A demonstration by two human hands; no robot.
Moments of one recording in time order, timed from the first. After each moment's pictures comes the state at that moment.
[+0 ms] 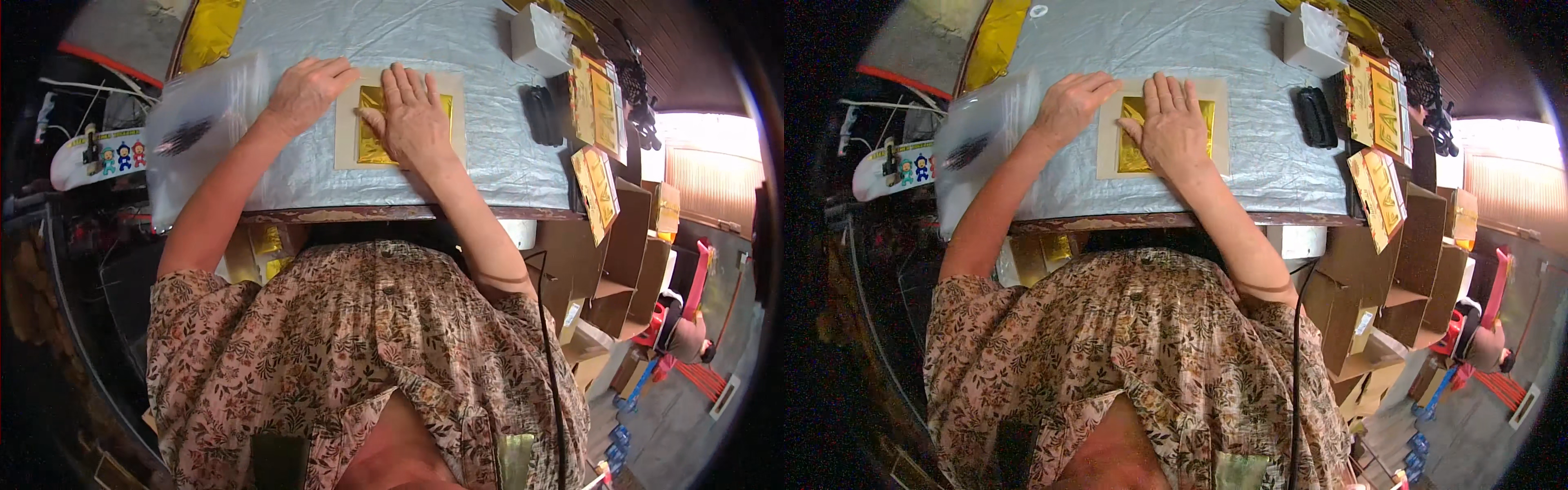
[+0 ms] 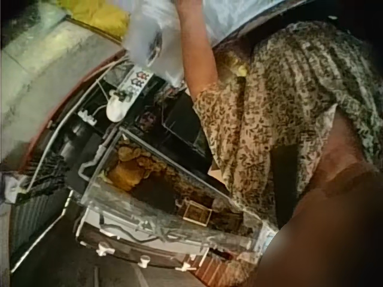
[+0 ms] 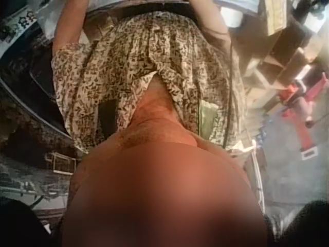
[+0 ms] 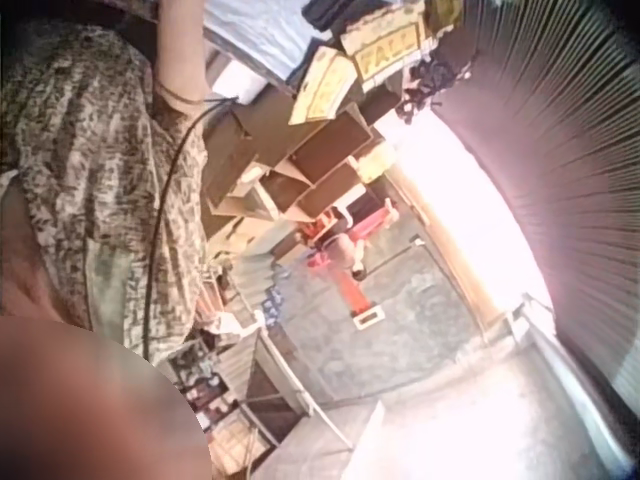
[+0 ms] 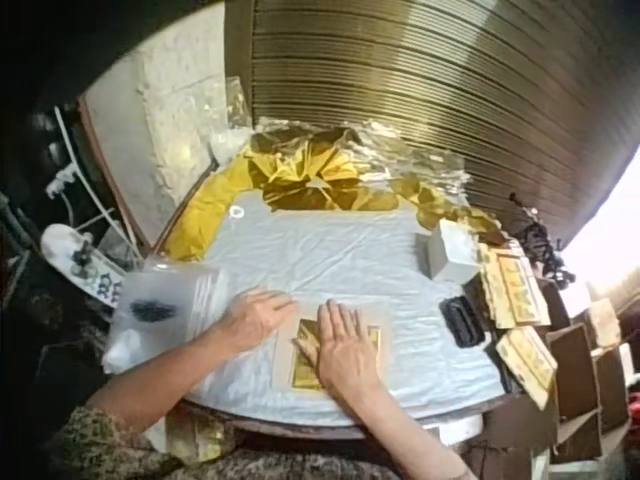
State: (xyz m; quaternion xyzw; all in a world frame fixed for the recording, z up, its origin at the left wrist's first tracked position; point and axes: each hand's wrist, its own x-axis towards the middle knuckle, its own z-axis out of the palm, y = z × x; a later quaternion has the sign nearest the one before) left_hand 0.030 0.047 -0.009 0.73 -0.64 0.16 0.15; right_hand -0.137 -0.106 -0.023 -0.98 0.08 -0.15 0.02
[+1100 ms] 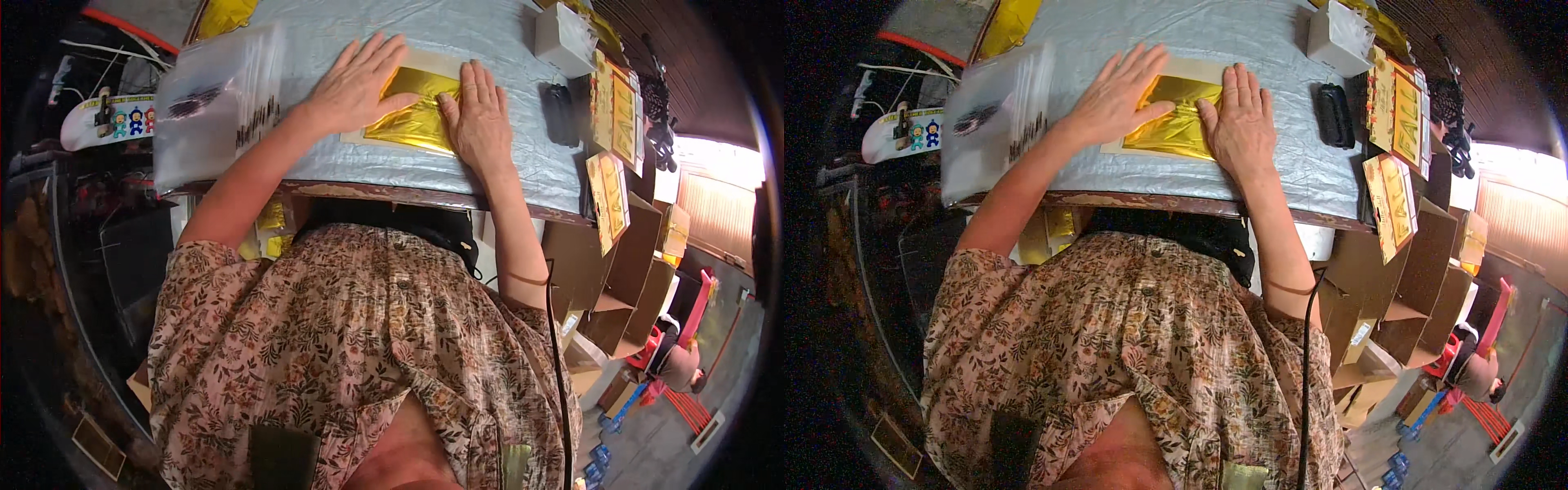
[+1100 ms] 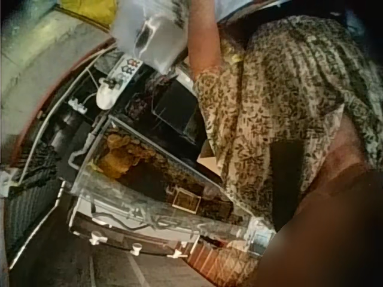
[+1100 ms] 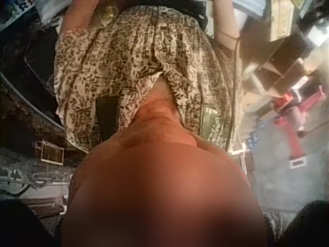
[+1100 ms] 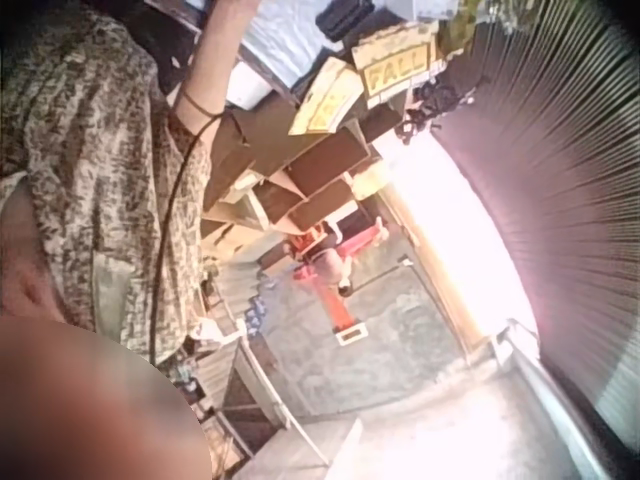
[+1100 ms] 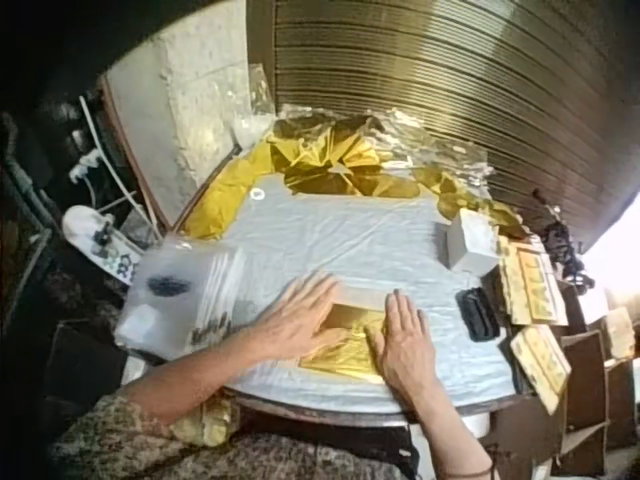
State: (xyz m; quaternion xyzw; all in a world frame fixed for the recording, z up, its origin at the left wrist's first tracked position) left_hand -0.025 0.022 -0.030 0.80 -0.56 0.11 0.17; right_hand -0.187 -0.167 -0.031 -0.98 0.13 -0.17 0.06
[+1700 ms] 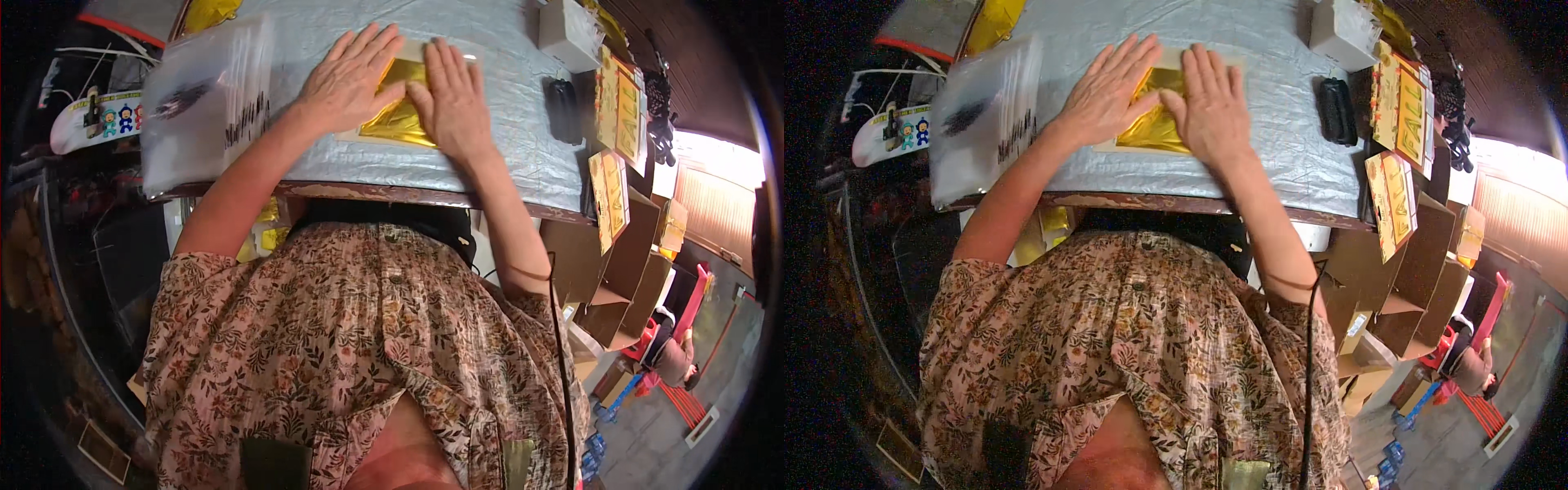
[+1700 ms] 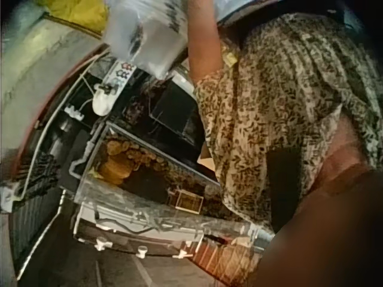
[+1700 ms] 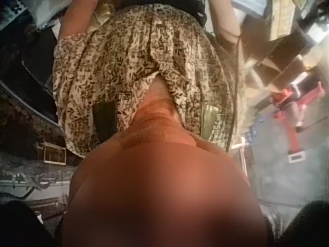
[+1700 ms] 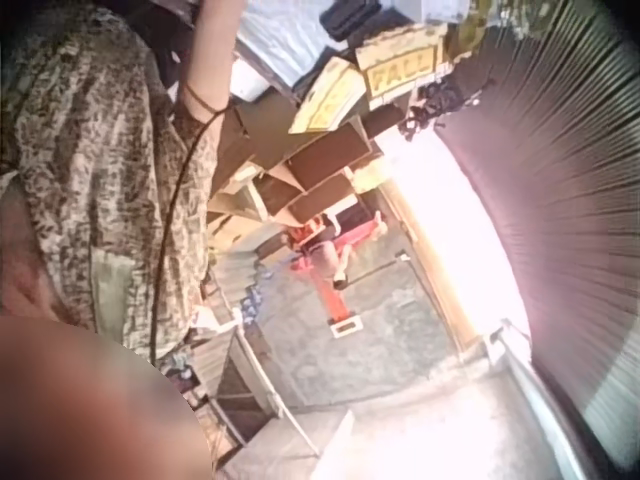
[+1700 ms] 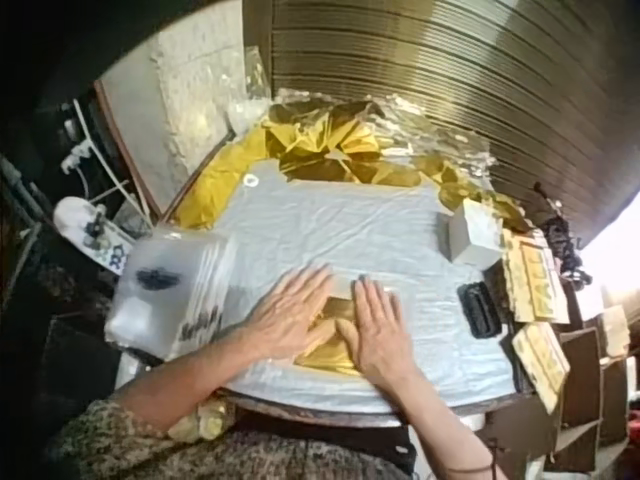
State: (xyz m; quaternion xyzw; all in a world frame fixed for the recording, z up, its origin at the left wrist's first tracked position) left_hand -0.025 0.026 -0.037 0.82 -0.56 0.07 0.12; right_hand -0.163 -0.148 -0.035 -0.98 0.04 -0.19 0.09
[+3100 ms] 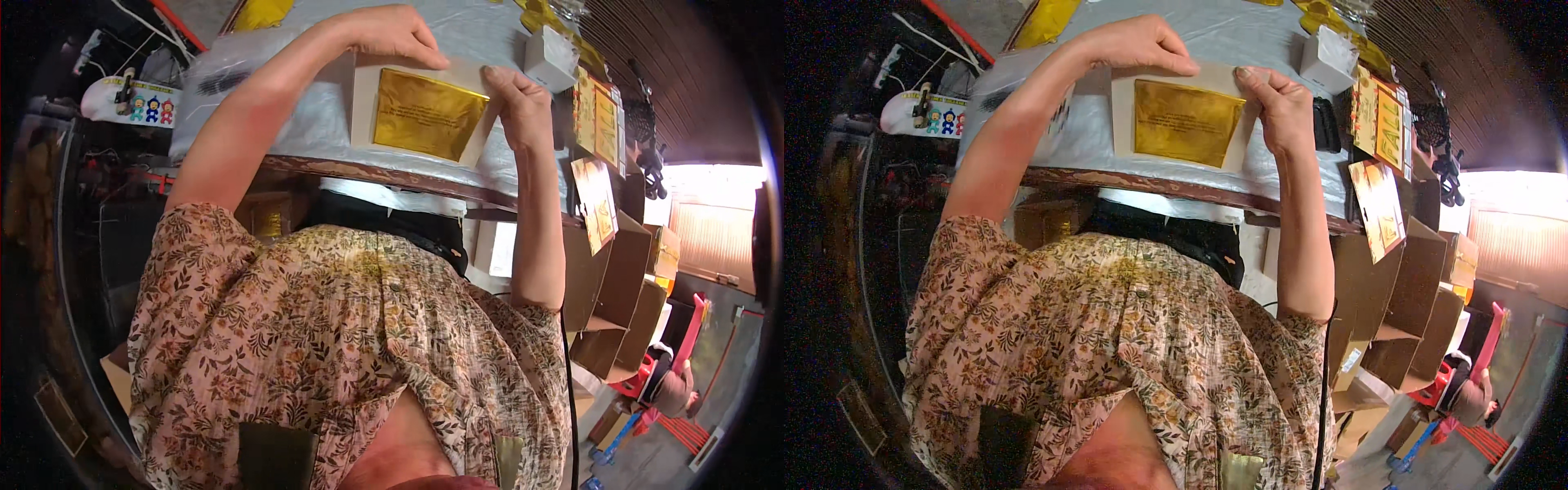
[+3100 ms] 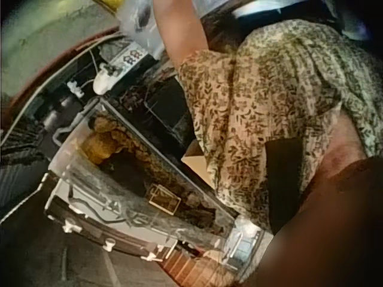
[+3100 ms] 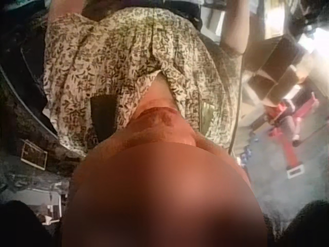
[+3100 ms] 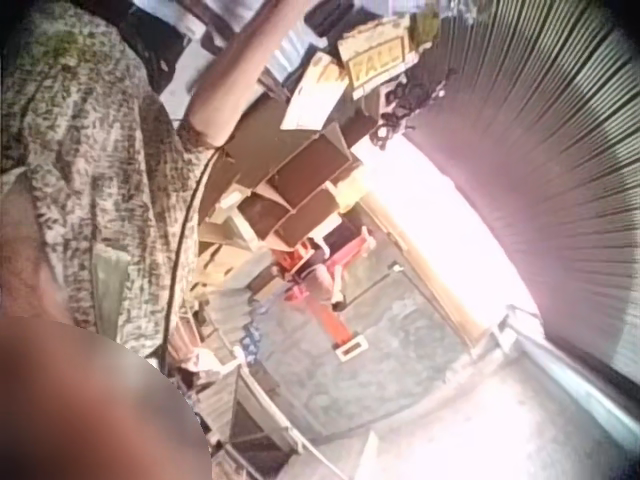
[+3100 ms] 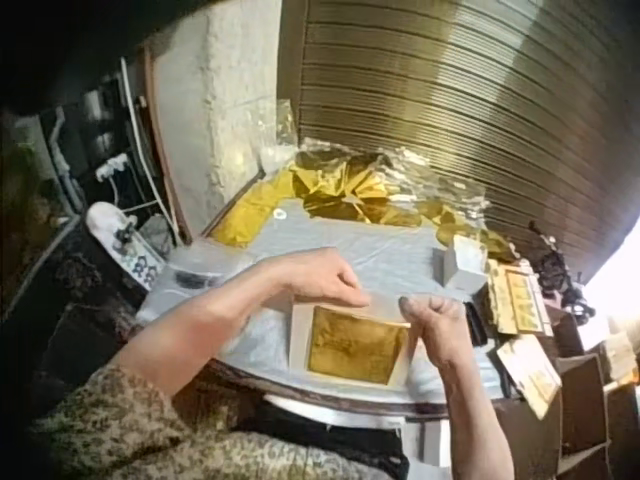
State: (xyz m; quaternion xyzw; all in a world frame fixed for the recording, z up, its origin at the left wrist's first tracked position) left_hand -0.007 0.001 0.117 0.77 -0.50 -0.28 0.27; right_hand -0.198 -0.195 0.061 -0.62 0.14 -0.17 0.75
